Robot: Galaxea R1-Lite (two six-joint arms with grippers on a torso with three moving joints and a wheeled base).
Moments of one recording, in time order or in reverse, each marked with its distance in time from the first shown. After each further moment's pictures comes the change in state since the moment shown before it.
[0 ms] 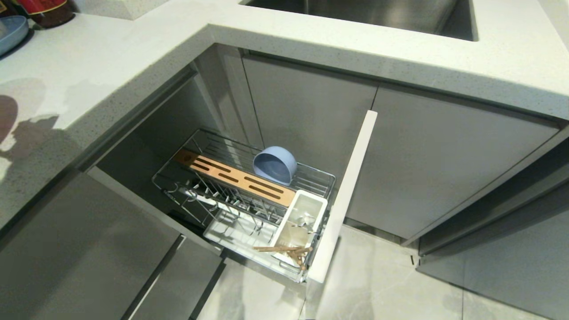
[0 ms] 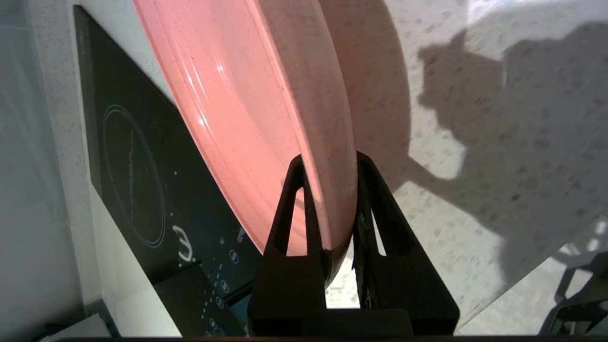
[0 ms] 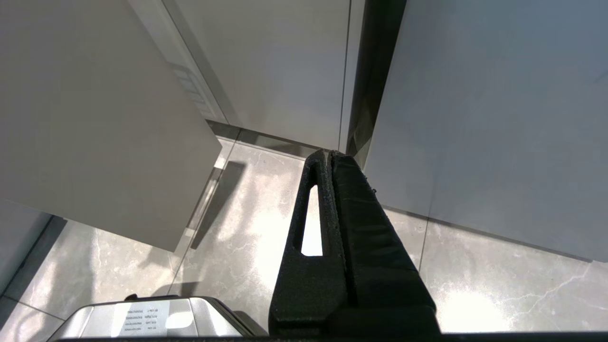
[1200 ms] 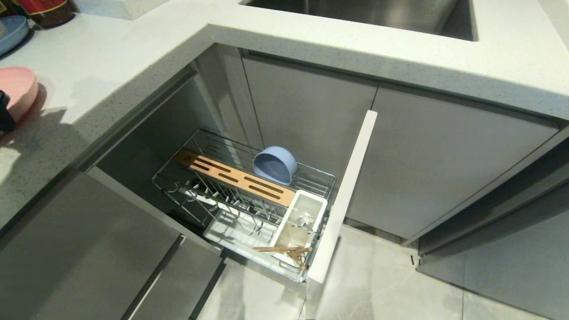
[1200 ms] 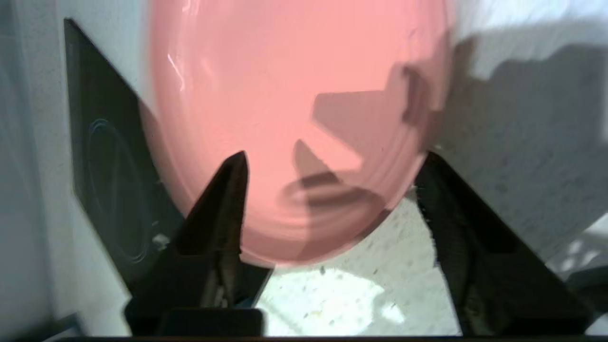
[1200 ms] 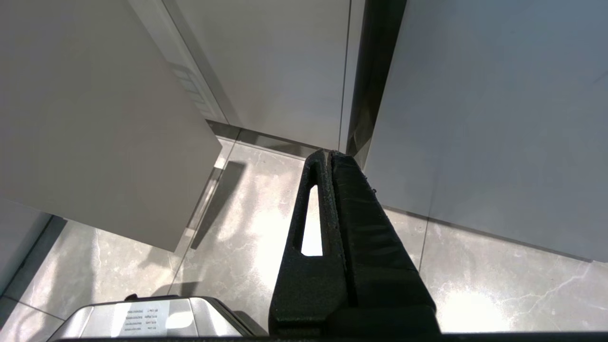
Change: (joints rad) left arm -0.008 0.010 0.001 -0.082 -0.027 -0.013; right arm 0.000 0.000 0.000 0.000 0.000 0.000
